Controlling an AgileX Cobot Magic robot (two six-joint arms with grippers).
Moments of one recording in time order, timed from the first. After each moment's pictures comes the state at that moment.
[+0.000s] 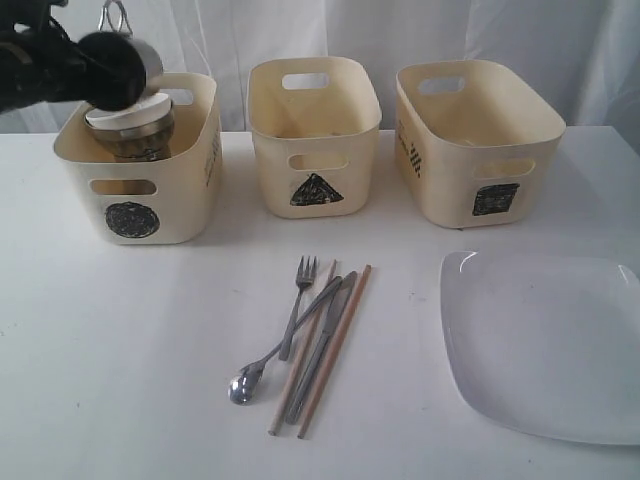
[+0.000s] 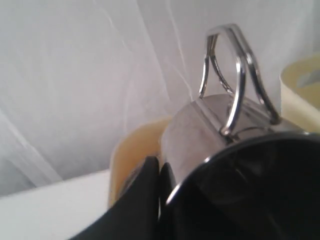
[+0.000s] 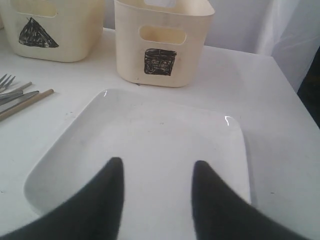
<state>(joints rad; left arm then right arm) -0.16 1.75 -1.23 -0.05 -0.21 0.23 -0.03 0.00 0.00 -0.02 0.36 -0.07</state>
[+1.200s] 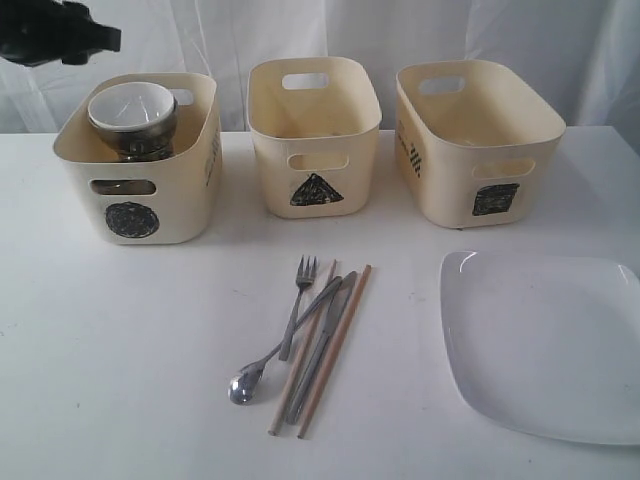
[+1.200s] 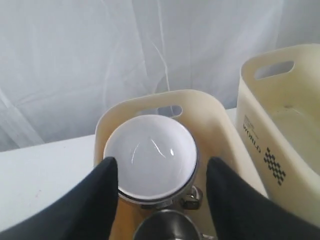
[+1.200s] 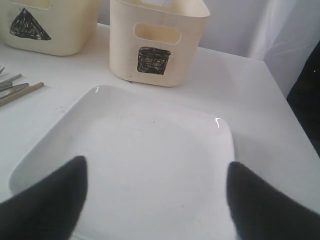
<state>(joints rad) -0.19 1.57 -1.31 -0.02 0.21 0.07 -0.03 0.00 0.00 -0.08 0.36 -0.07</state>
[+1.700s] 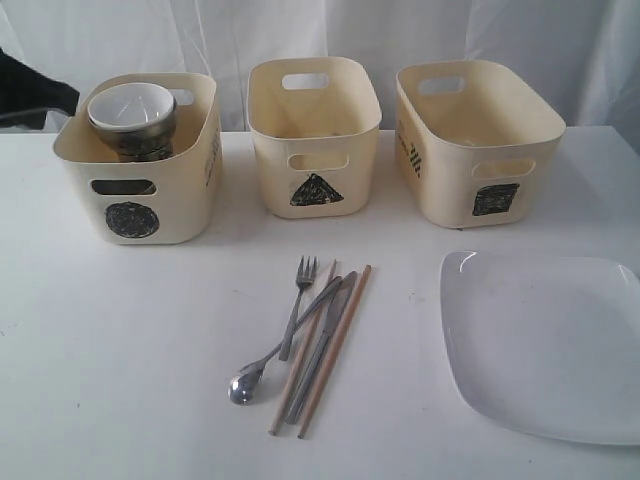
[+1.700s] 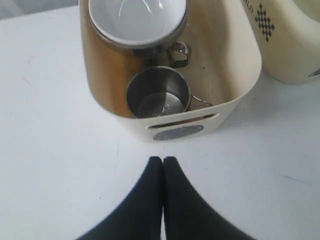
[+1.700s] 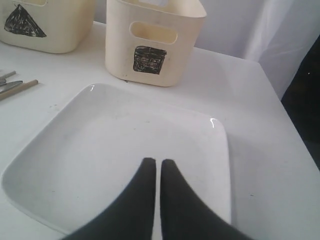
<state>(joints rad) -0.19 1.38 -1.19 0.00 0.66 0.05 -0.03 0.00 0.00 -0.12 0.36 -0.06</state>
